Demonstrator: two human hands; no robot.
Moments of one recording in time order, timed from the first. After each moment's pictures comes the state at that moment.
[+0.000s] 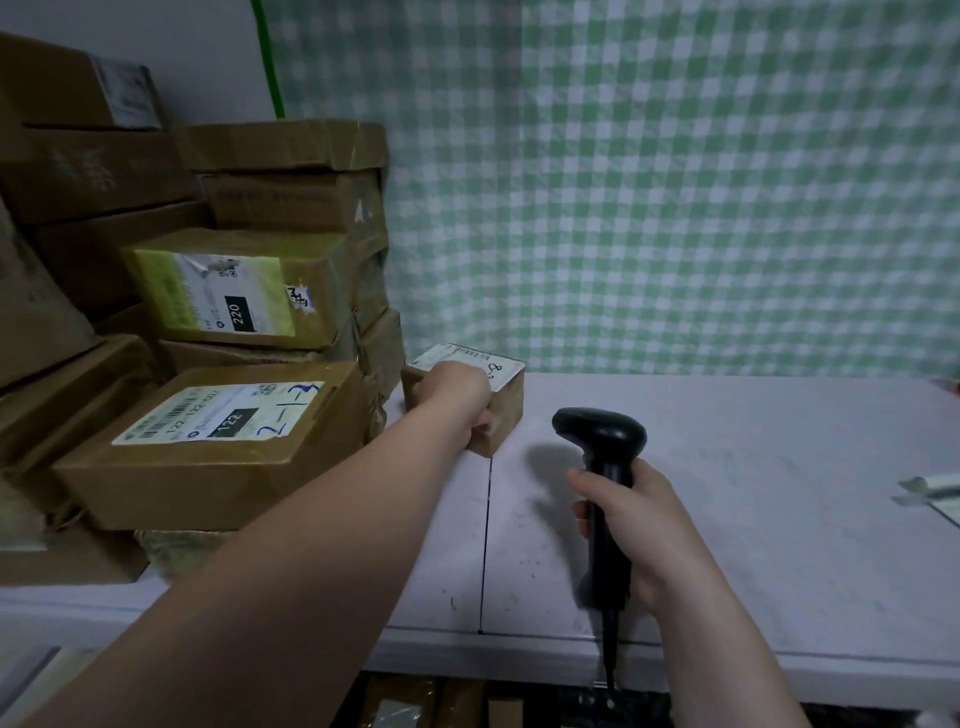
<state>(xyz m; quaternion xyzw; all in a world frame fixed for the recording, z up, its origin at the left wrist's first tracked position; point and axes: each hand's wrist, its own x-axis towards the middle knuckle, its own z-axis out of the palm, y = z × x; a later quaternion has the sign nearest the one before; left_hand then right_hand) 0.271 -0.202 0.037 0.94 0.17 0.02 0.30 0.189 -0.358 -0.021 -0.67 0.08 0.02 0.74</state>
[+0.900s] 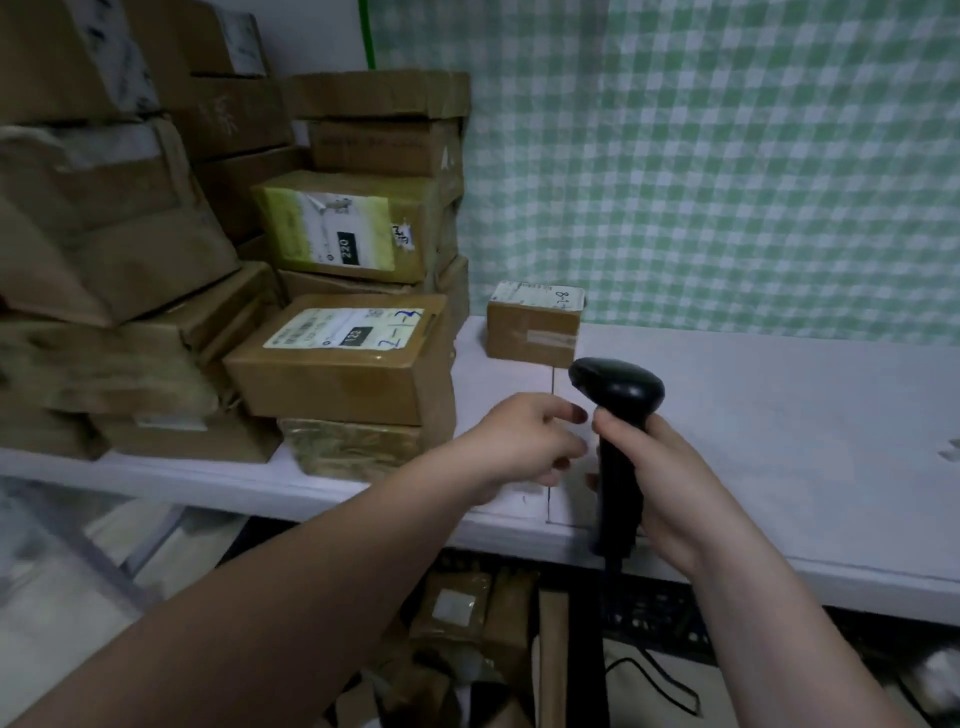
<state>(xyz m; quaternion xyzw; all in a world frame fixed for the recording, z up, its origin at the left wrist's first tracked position) 0.134 -0.184 0.014 0.81 0.01 -0.12 0.58 0.119 -0.323 0.005 -0.64 0.01 0.11 0.76</state>
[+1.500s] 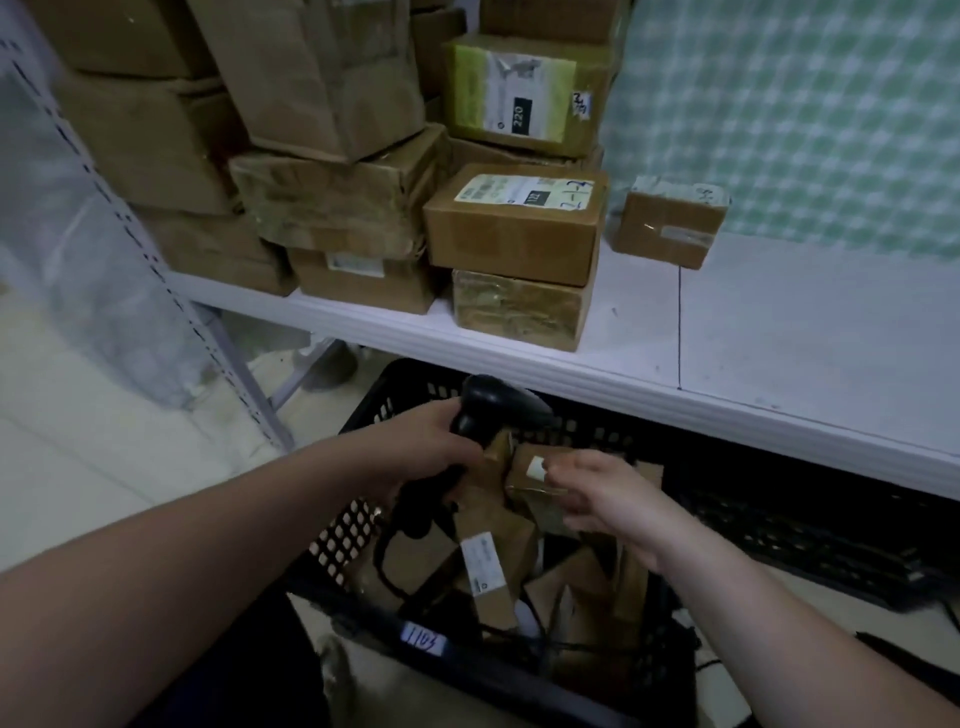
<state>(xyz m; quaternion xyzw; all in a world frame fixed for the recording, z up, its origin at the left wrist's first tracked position) -0.055 -0.027 -0.023 0.79 0.13 -0.20 0.56 -0.008 -0.228 -0.064 -0.76 -0.04 0.35 0.55</state>
